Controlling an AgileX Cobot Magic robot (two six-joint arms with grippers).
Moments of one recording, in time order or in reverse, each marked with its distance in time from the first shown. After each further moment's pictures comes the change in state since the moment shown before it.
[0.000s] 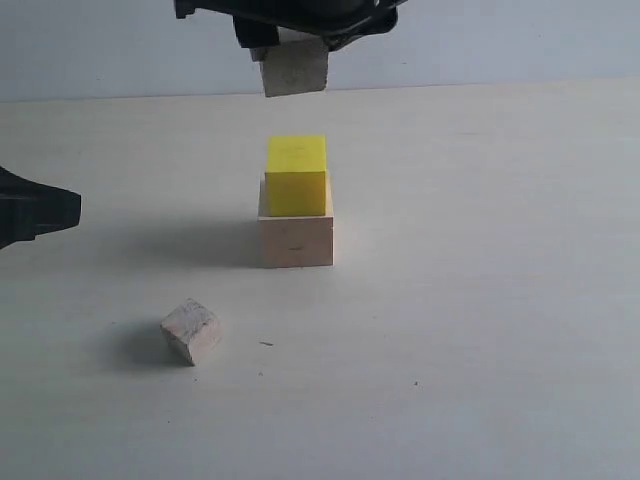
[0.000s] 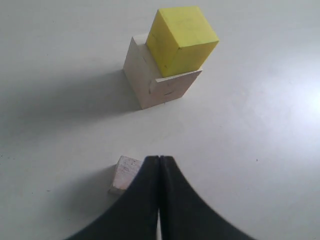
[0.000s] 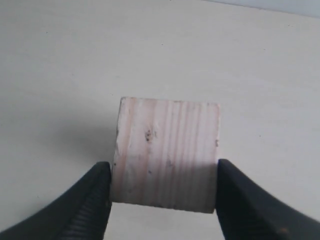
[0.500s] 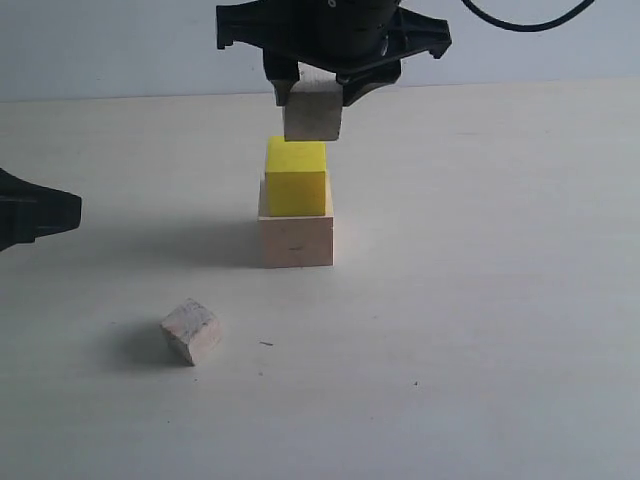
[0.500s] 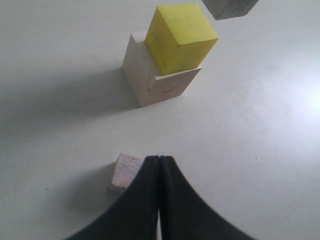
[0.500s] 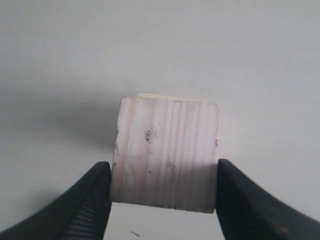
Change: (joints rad) left arm 0.000 0.000 0.000 0.000 0.009 0.000; right arm -0.157 0.118 -0.042 0.261 0.035 -0.100
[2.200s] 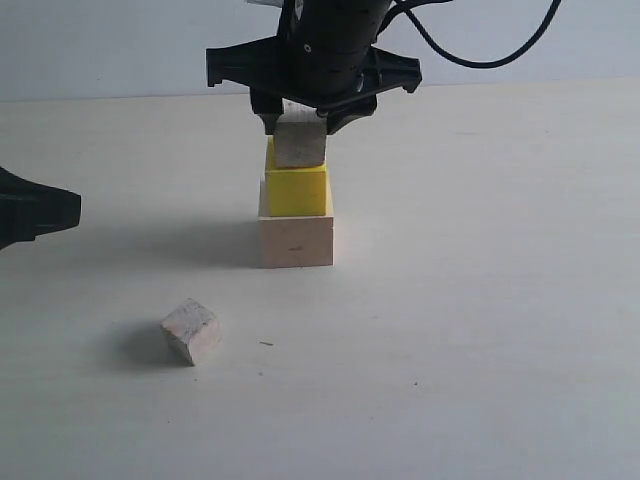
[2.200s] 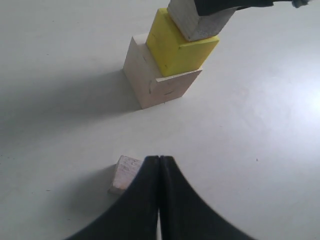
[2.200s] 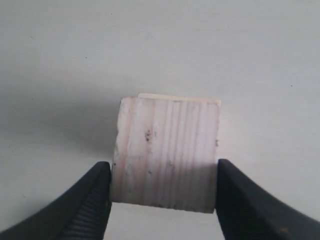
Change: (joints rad) left arm 0.000 0.000 0.000 0.000 -0.006 0.002; right arm 0.002 0.089 -0.002 0.004 -0.058 0.018
